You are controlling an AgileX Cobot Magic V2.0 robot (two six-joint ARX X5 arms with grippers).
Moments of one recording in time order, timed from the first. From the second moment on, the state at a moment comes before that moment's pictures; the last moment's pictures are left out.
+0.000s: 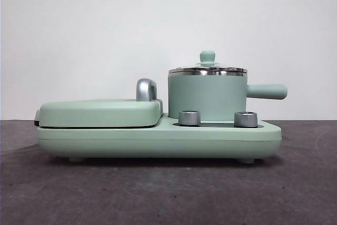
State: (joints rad) left arm -0.77 1.40 1.94 -1.33 -0.03 -0.10; right arm 0.43 0.44 1.24 -1.34 -0.08 0.16
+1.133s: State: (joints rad) left arm -0.78 0.40 0.90 -0.89 -0.08 -0.33; right arm 0.43 0.44 1.03 -1.14 -0.18 0.14
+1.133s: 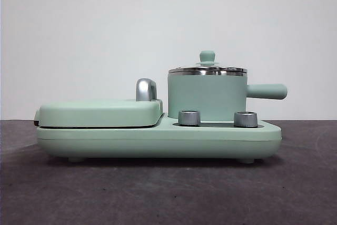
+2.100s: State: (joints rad) left arm -0.07 0.01 0.03 -0.12 -0.05 -0.06; right arm 0.43 0.44 1.03 -1.14 -0.18 0.14
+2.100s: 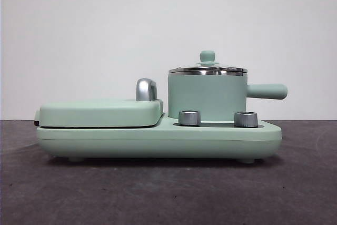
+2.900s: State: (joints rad) left arm -0.07 0.00 0.03 -0.12 -0.05 -0.06; right arm 0.30 0.34 0.88 -0.91 -0.23 0.13
